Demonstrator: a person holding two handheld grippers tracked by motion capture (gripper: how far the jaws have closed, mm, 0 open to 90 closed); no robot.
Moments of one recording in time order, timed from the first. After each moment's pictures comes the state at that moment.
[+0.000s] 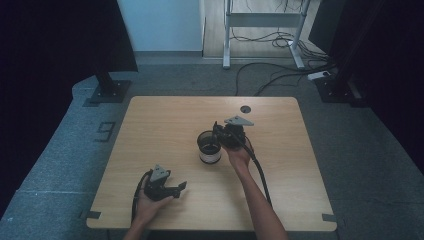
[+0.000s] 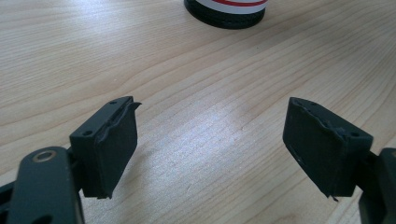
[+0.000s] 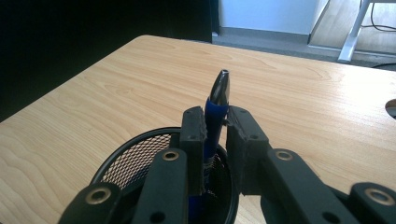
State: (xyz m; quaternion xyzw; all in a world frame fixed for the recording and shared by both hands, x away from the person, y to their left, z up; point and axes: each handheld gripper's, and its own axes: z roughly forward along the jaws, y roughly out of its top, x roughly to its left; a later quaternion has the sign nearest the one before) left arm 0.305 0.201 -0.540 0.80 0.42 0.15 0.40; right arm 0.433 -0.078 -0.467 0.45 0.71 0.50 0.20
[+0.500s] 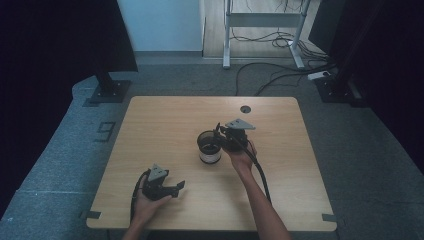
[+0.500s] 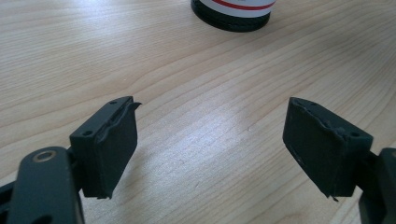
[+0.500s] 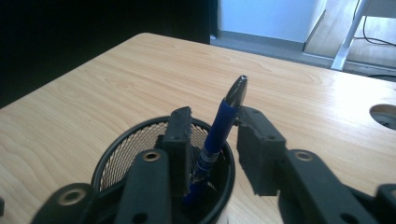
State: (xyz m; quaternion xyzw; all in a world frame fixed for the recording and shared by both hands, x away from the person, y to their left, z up) left arm 0.306 0.207 -0.538 0.79 0.43 0.15 0.41; right arm 0.417 -0.084 -0.463 0.43 0.72 0.50 0.22
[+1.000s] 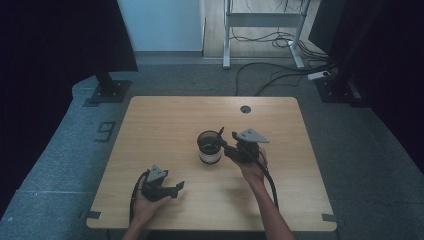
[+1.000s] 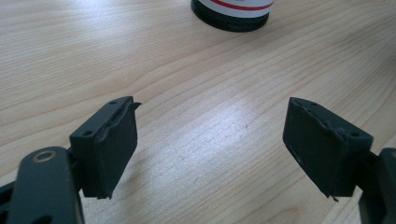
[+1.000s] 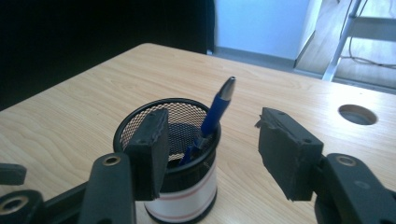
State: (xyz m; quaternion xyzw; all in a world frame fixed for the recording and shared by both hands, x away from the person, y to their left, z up) left arm 0.302 0.207 -0.537 0.79 0.42 0.16 0.41; right arm 0.371 -0.116 -0.459 0.42 0.70 0.52 0.25
